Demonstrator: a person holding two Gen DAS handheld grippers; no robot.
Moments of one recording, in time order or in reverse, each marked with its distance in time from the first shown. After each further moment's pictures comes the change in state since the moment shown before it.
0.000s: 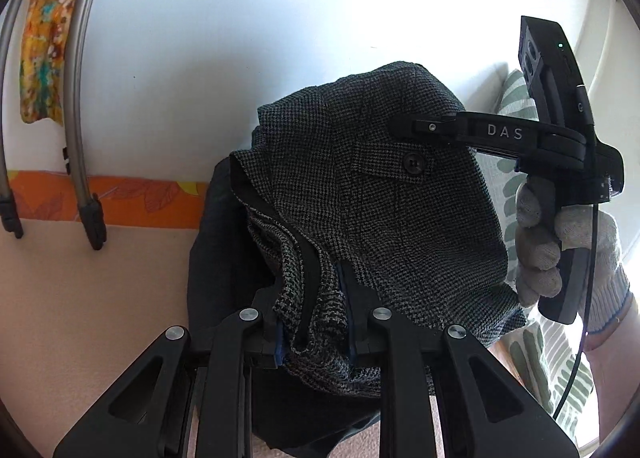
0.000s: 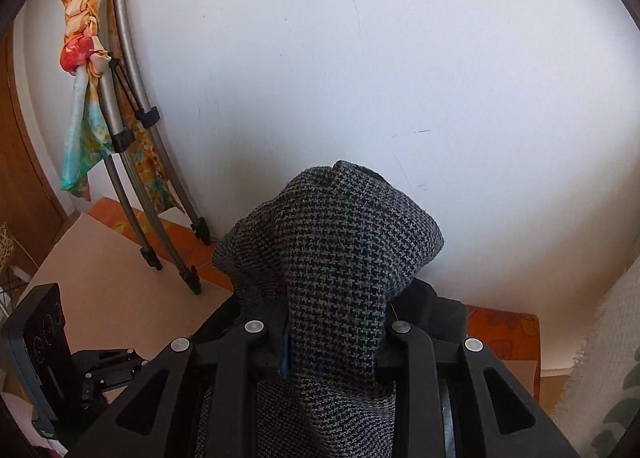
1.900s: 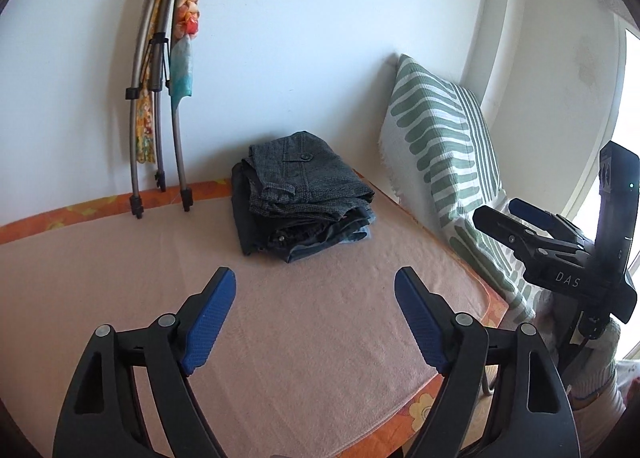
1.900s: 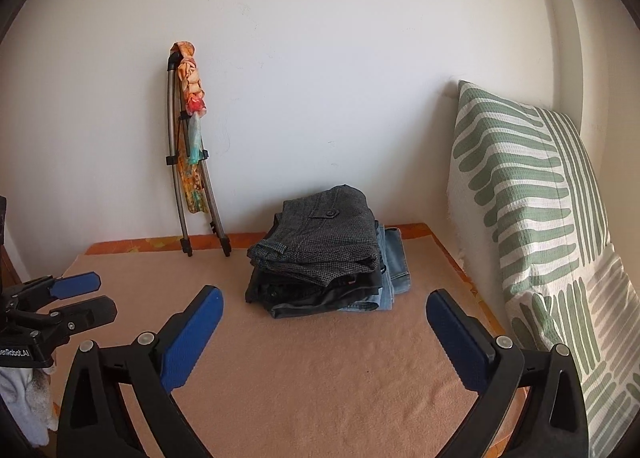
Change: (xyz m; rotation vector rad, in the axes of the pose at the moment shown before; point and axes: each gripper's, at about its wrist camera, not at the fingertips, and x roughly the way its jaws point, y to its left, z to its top) left arm -0.289 -0.078 -0.092 0.246 -0.005 0.033; right arm -0.315 0.190 -0.222 0.242 -0.294 -0.326
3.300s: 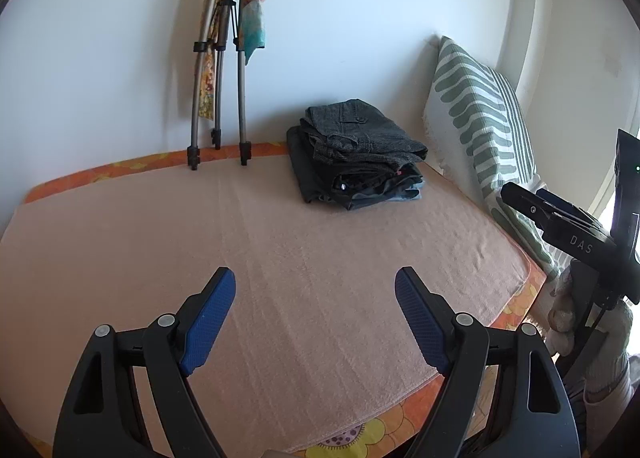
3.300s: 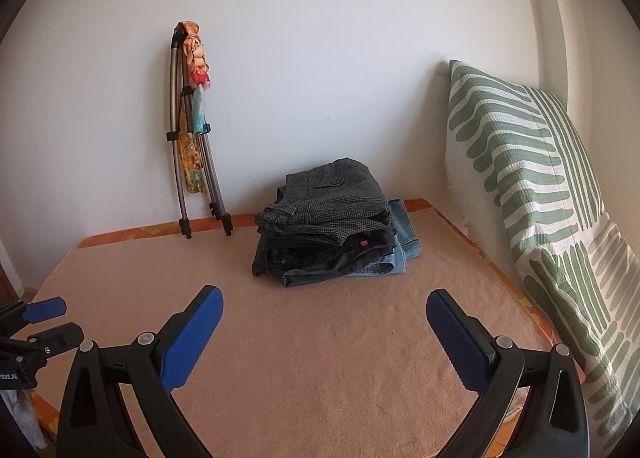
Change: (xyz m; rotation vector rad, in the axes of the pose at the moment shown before) left arm -0.018 0.043 -0.066 -0.041 0.028 0.129; right arm 0.012 0.030 -0.056 0.050 0.000 -0.022
